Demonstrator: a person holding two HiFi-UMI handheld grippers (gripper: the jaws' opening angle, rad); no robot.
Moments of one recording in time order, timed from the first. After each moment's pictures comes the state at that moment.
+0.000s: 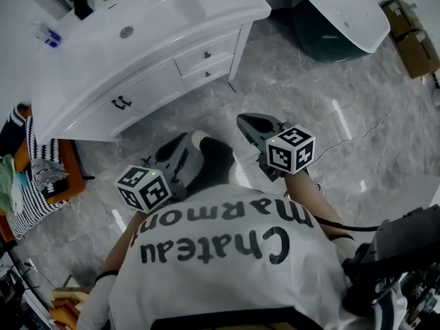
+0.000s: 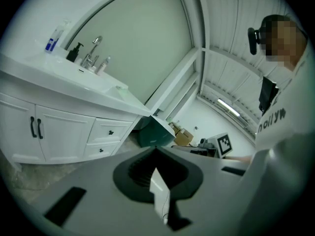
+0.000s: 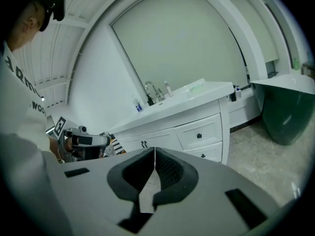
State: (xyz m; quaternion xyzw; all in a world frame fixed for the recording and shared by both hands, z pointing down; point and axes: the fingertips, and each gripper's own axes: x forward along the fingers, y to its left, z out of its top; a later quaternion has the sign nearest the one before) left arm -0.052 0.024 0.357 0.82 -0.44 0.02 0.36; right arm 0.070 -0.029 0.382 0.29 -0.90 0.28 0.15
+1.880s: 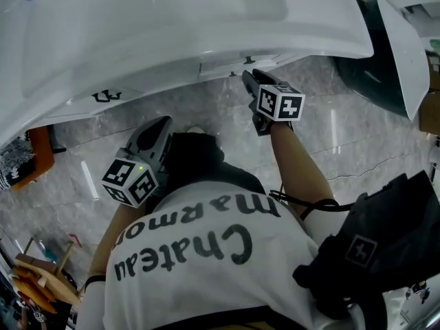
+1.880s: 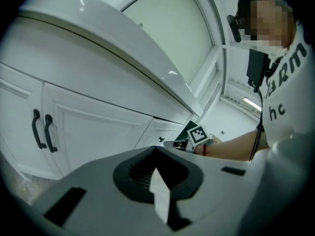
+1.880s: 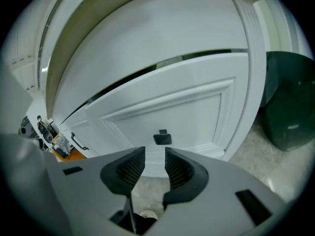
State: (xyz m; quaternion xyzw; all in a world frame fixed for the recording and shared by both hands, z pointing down) left arm -0.184 -0.133 0.543 0.76 -0.55 0.02 0.34; right arm -0.026 -0.325 0.643 0.36 -0.85 0.29 0.26
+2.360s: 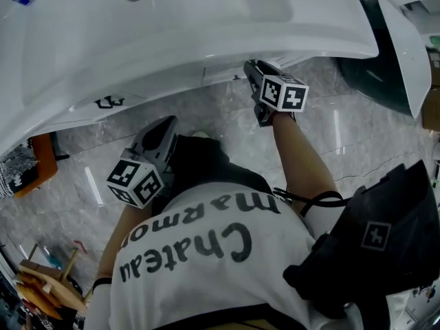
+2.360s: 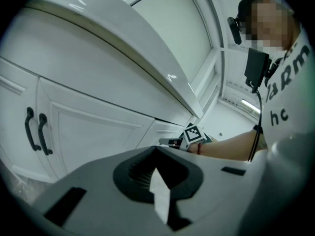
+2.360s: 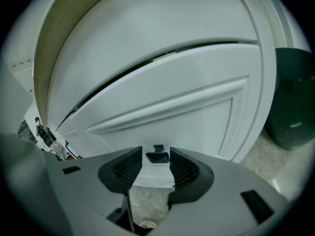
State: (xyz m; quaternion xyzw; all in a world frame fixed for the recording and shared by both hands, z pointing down) left arm -0.190 -0.146 0.550 0.77 -0.54 0.01 0.33; right arm -0.041 -0.358 0.645 0.38 -0.85 0.29 0.22
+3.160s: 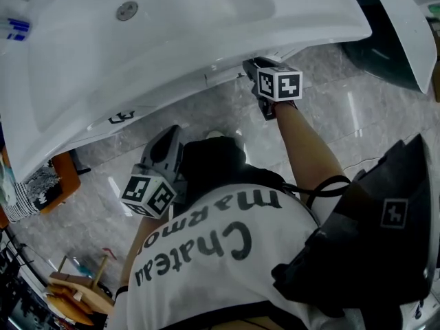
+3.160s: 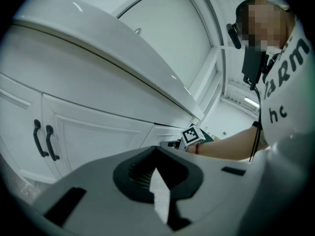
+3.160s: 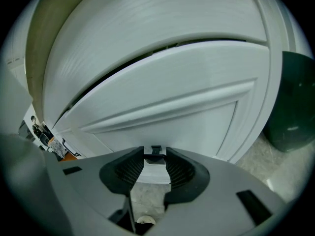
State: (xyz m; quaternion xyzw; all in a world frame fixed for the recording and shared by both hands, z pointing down) left arm -0.192 -0.143 0.529 0.76 -0.56 0.02 0.32; right arm -0.038 -0.361 0.652 0.38 -0.84 0.29 0.26
